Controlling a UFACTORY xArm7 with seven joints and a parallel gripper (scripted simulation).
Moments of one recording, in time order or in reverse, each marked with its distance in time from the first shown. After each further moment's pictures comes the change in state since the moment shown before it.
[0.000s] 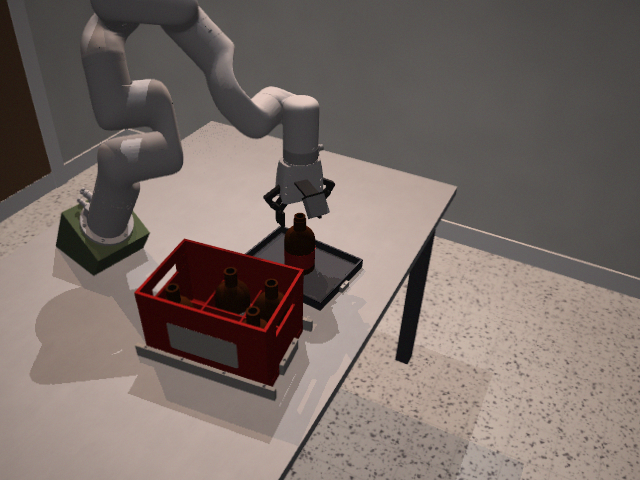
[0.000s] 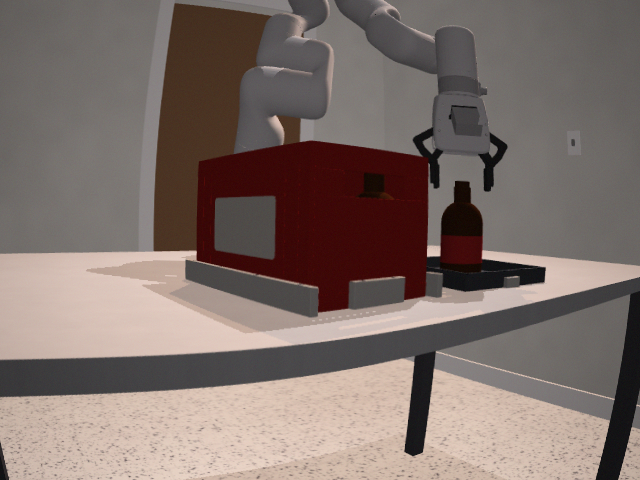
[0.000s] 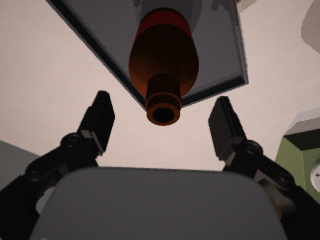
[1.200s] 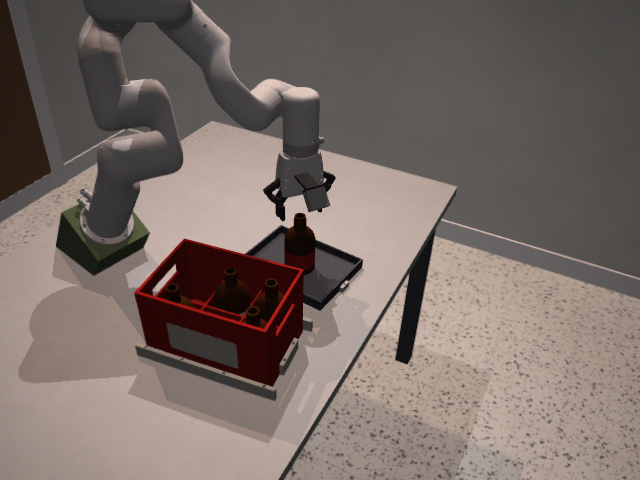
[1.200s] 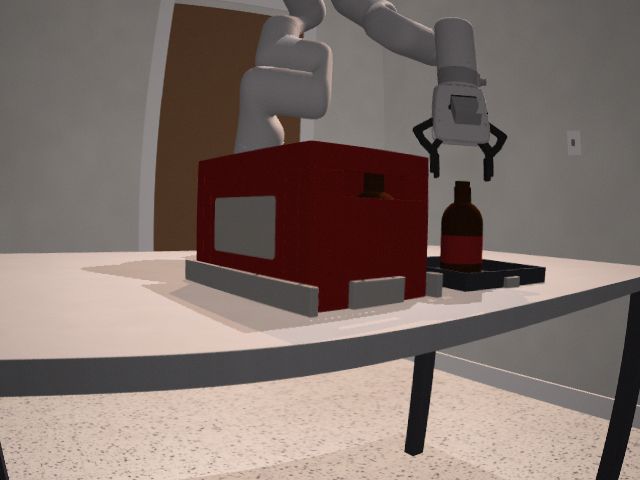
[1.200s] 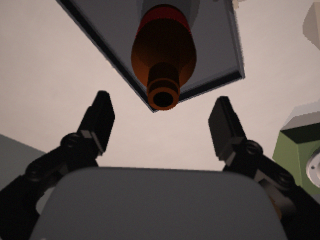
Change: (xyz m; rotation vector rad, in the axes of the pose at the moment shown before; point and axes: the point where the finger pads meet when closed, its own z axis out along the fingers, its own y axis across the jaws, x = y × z) arm 0.000 0.000 -0.017 0.000 0.000 0.000
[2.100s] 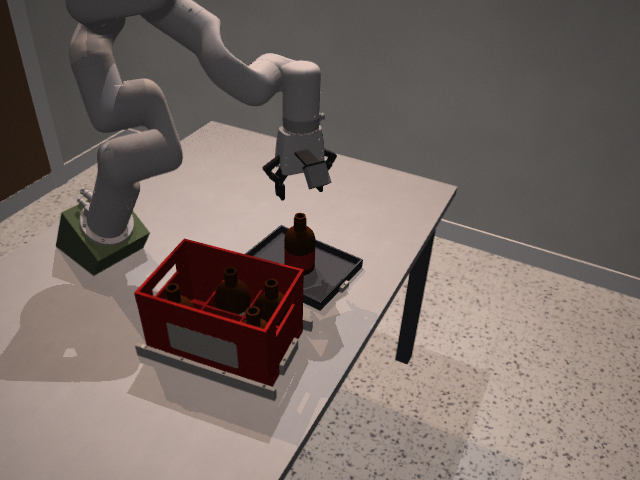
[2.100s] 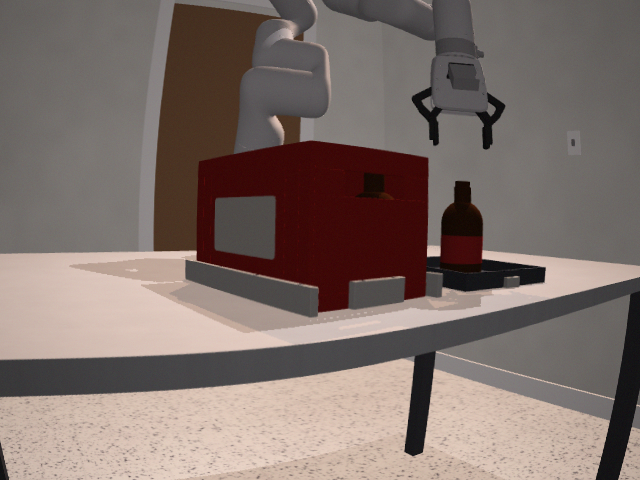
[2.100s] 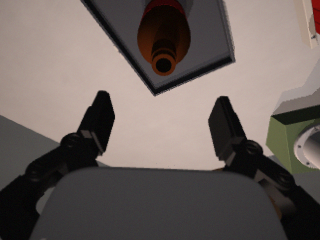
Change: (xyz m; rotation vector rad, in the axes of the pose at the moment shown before) arm 0.000 0.000 -0.056 0.000 0.000 0.000
